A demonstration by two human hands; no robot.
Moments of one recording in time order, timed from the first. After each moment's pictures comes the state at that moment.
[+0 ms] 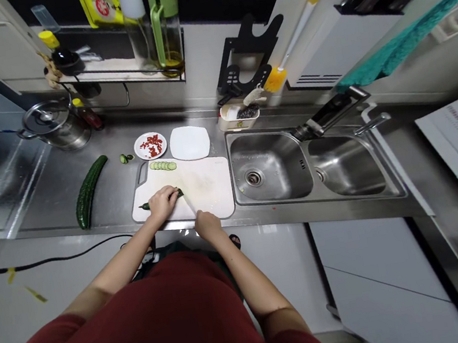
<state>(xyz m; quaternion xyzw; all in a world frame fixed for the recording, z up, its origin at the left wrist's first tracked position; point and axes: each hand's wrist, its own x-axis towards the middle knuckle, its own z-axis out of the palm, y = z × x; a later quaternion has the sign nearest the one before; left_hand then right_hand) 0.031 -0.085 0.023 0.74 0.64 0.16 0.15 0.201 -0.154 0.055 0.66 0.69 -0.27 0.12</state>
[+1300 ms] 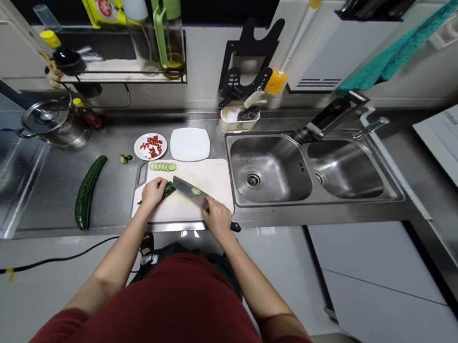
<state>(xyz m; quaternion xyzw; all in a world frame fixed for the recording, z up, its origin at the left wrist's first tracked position) 0.006 -0.031 0.020 0.64 0.72 0.14 0.25 0.229 -0.144 0.066 0.73 0.66 -0.18 0.01</state>
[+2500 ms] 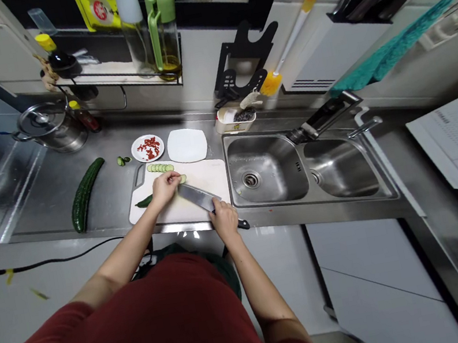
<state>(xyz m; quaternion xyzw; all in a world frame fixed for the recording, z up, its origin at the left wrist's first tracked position) 0.056 -0.031 0.055 0.67 0.63 0.24 0.29 0.256 -0.153 0.049 0.73 0.67 -0.11 0.00</state>
